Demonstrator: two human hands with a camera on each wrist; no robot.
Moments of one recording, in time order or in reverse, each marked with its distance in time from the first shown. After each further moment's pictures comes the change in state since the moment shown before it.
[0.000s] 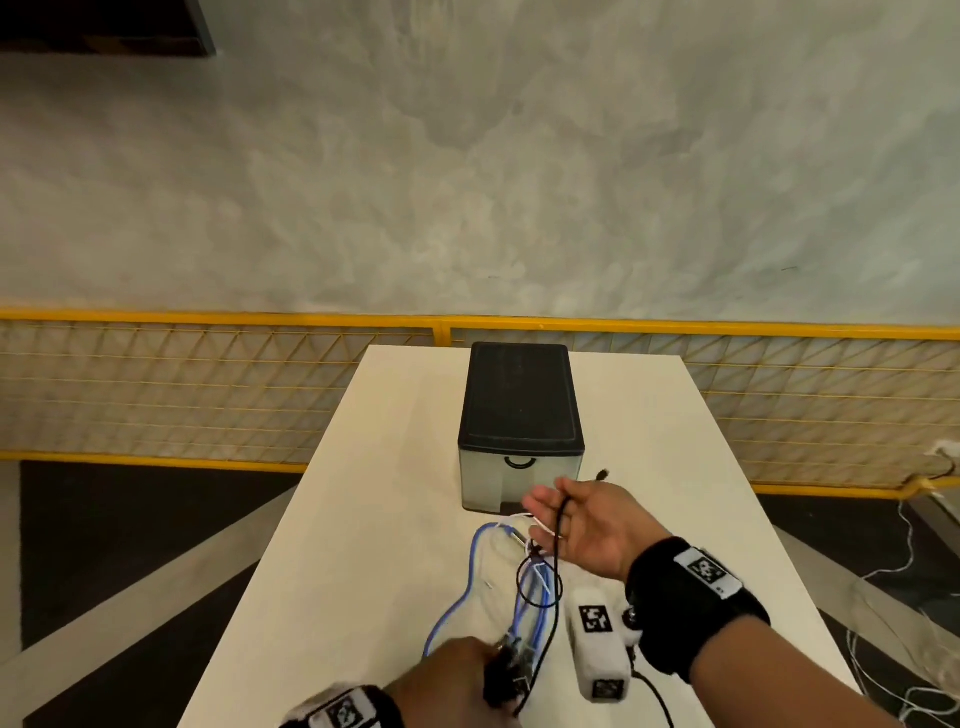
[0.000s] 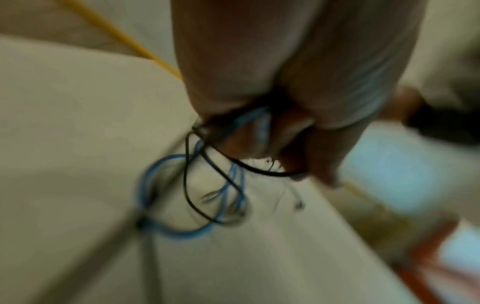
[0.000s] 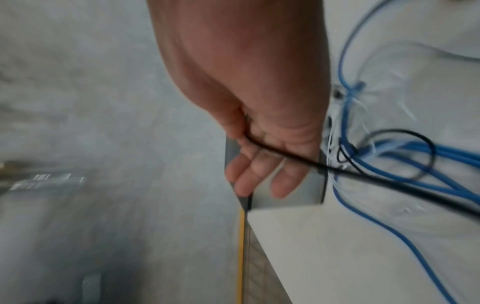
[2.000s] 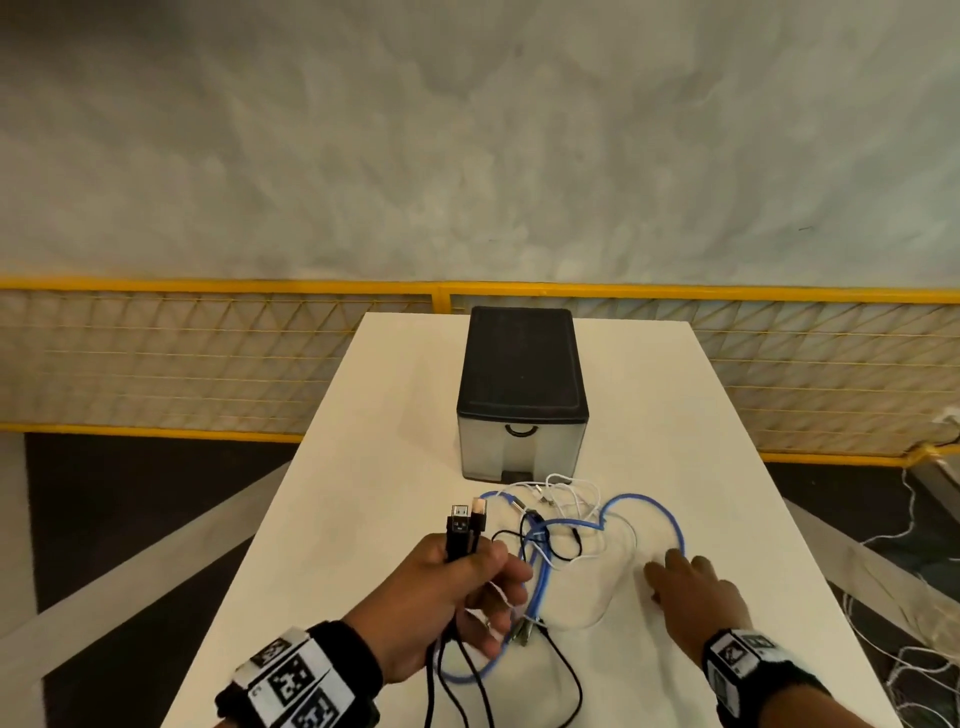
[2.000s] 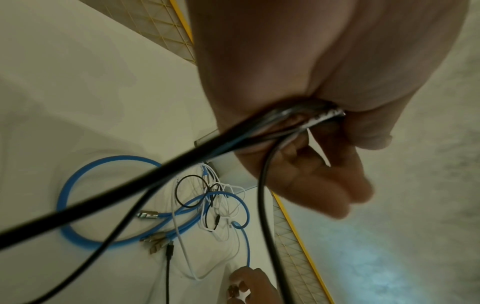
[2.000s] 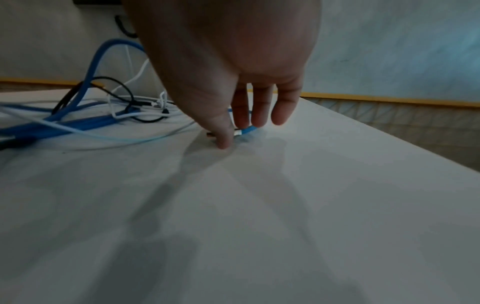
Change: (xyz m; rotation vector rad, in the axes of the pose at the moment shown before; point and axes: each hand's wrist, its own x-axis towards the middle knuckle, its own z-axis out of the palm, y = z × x) left_hand -0.026 0.046 -0.033 -0.842 0.129 0.034; right_hand 0.022 0.078 -0.164 -2.083 0.441 -0.399
